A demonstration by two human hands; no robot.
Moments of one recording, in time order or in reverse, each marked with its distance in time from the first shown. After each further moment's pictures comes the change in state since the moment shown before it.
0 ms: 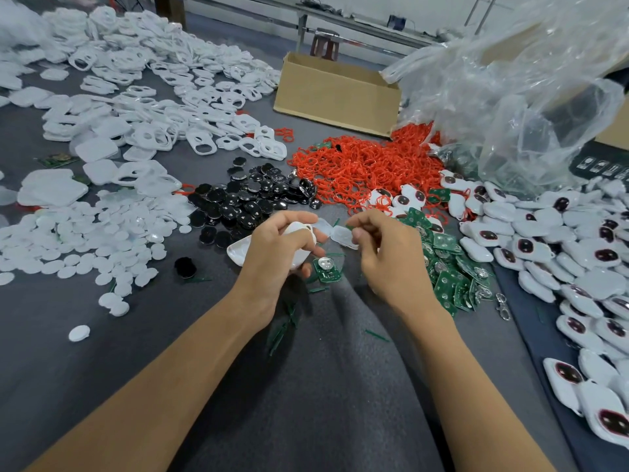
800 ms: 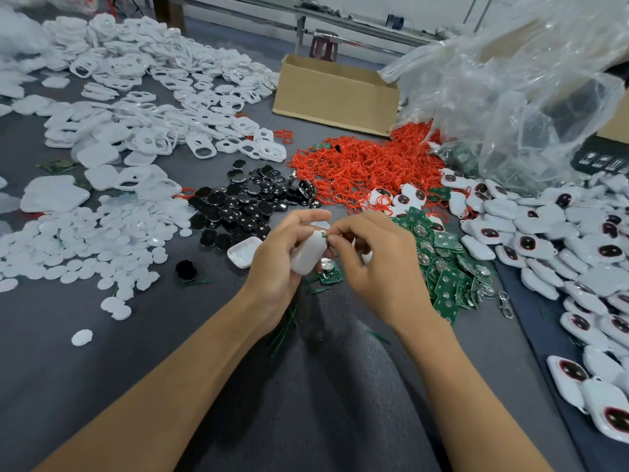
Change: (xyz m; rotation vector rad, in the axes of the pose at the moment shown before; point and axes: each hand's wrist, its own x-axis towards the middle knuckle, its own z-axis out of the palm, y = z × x) left_hand 0.001 -0.007 0.006 -0.131 -0.137 0.018; right_hand -0.011 -0.019 -0.001 -0.018 0.039 -0.279
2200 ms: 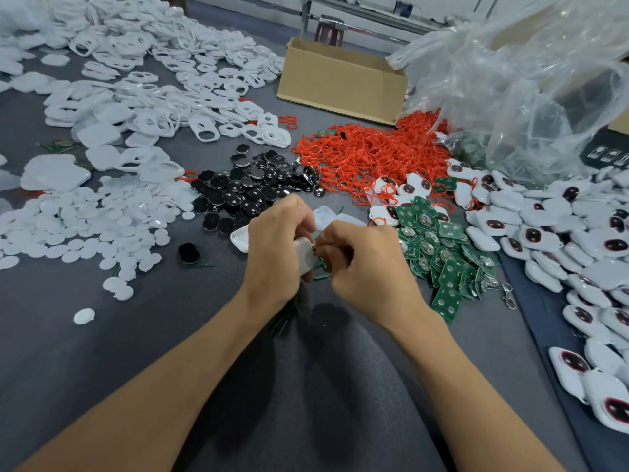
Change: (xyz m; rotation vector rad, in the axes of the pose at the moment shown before) left_hand -0.011 0.002 0.000 0.492 0.202 0.399; right_hand -0.006 -0.017 0.008 0.002 -0.188 0.066
